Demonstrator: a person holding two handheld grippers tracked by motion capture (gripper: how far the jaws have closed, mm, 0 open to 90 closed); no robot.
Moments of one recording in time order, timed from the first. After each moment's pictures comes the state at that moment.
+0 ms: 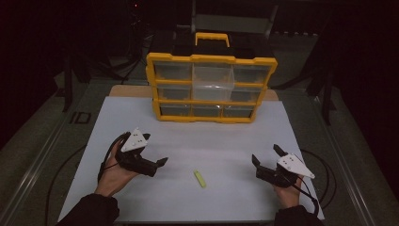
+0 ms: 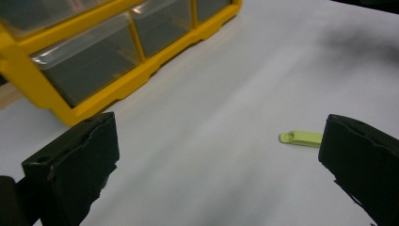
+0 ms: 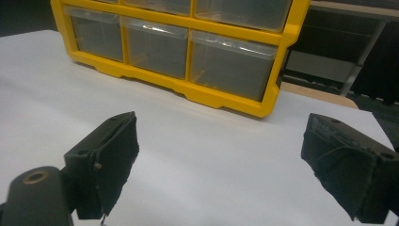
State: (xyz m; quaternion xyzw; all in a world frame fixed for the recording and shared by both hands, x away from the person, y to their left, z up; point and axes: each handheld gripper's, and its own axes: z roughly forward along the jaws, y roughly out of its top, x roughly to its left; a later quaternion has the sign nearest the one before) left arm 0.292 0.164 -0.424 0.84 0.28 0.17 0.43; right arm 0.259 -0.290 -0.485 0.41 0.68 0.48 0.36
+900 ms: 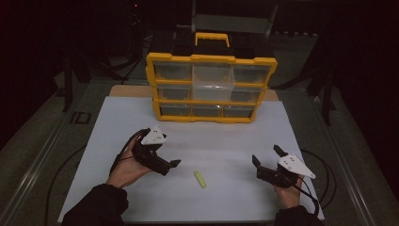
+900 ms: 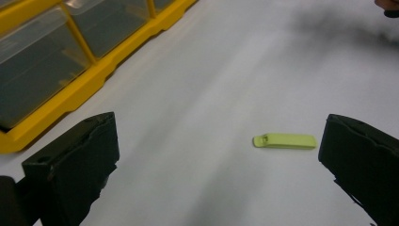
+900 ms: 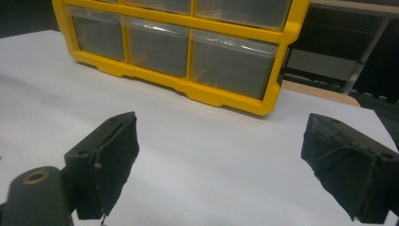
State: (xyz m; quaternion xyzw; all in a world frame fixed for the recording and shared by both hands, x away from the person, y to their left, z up) left arm 0.310 0.127 -0.423 0.88 0.23 0.12 0.41; right arm 0.259 -0.292 -0.485 0.41 0.68 0.49 0.36
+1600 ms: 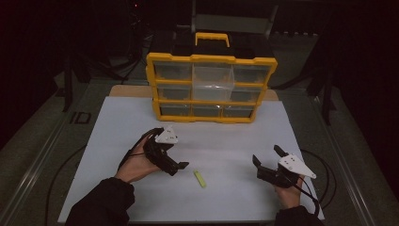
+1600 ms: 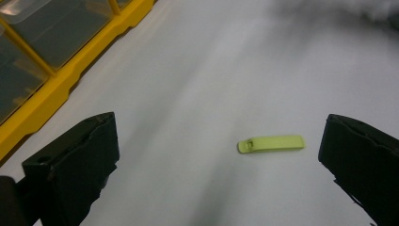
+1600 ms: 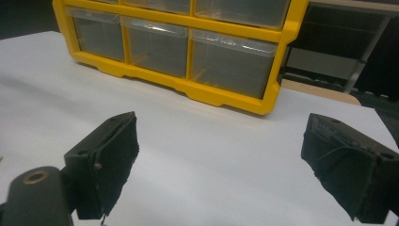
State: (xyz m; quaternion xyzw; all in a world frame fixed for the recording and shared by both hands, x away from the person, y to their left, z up) left arm 0.321 0.099 -0.426 0.90 0.19 0.09 0.38; right arm 0.258 -0.293 -0.485 0.42 0.68 0.49 0.35
